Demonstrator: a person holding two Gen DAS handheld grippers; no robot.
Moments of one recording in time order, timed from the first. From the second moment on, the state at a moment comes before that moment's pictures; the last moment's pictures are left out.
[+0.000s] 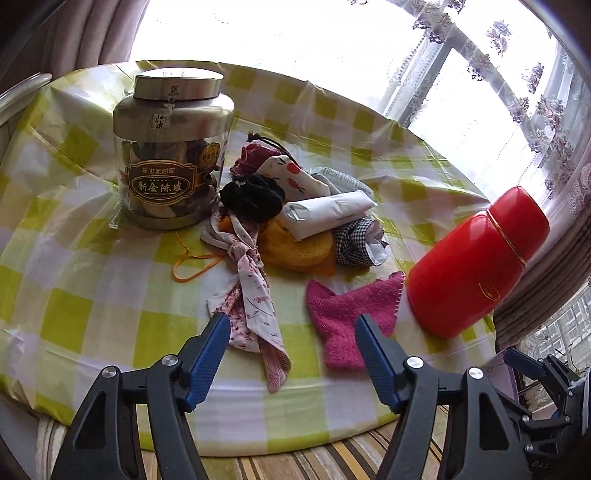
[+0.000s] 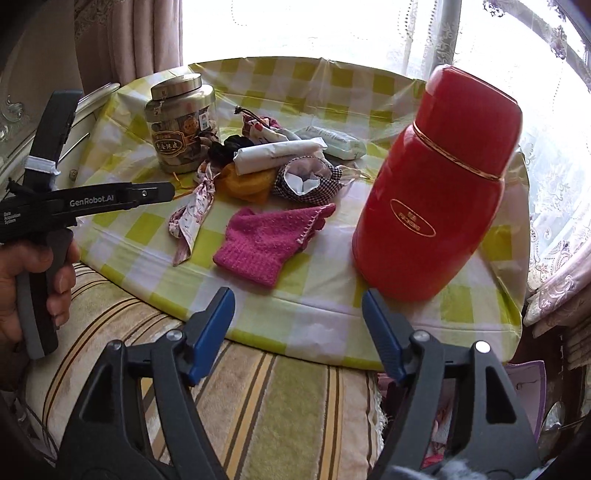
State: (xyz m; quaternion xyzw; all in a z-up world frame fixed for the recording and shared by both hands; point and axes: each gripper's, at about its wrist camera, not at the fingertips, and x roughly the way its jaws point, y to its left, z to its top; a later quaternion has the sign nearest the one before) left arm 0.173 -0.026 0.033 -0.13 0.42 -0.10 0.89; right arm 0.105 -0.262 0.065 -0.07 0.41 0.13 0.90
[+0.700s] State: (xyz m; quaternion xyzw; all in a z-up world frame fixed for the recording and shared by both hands) left arm 0.254 -0.008 -0.034 -0.16 0.46 -0.05 0.87; right arm 0.250 -0.152 0.053 -0.35 0.38 0.15 0.85
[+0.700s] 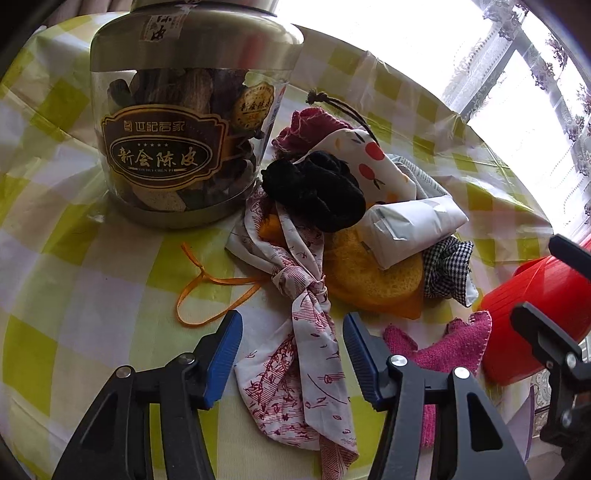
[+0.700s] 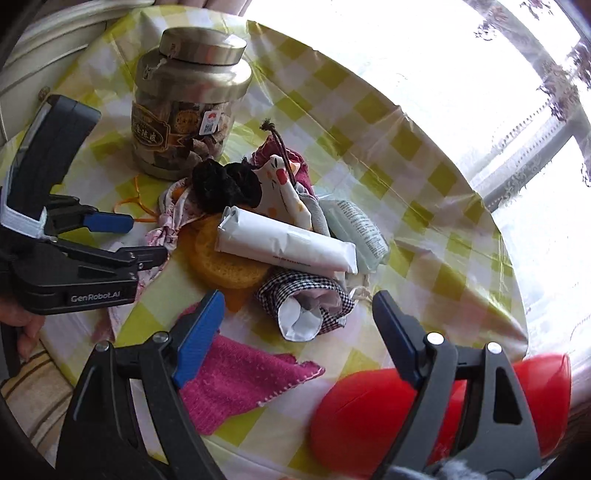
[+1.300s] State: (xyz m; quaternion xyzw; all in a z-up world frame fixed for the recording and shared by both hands) left arm 0.252 -0.005 -0.046 -0.17 0.45 -0.09 0.87; right arm 0.347 -0.112 -0.002 -0.47 0.44 0.23 0.73
